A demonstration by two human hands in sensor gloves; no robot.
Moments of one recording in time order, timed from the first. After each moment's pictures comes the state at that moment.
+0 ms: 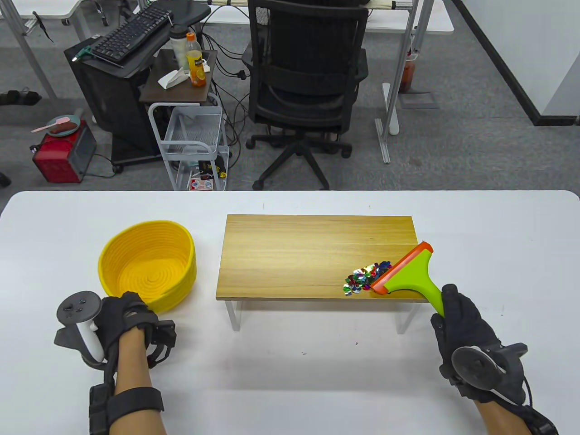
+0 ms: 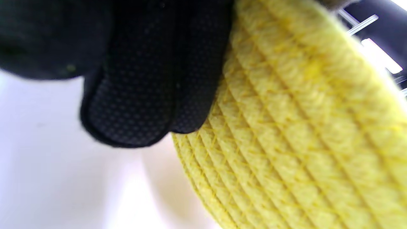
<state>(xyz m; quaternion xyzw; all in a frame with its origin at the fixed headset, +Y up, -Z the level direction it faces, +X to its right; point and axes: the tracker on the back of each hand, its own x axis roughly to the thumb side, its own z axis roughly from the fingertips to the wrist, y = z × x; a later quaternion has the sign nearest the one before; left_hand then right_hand) -0.357 -0.692 -0.314 0.06 0.41 0.46 0.78 0.287 -0.679 -0.255 0.11 -0.25 0.96 0.08</state>
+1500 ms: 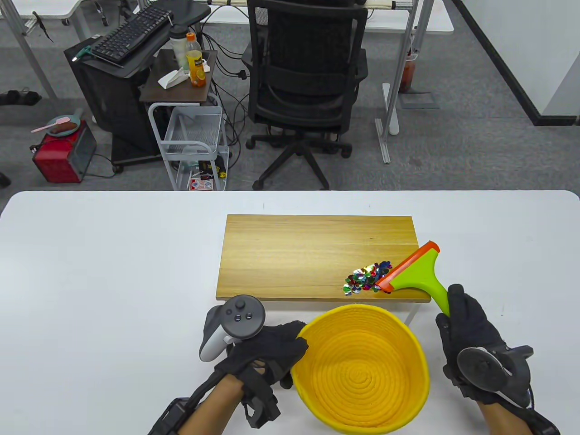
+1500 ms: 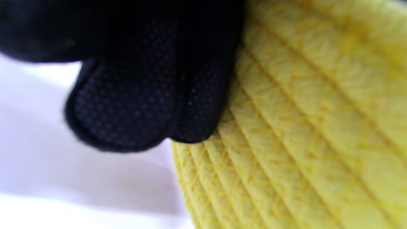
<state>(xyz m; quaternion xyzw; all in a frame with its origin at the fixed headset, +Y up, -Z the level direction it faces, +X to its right) -0.096 -0.675 -0.287 -0.22 -0.24 0.43 0.84 0.294 -0.679 -0.253 0.10 -0.26 0.96 0.09</state>
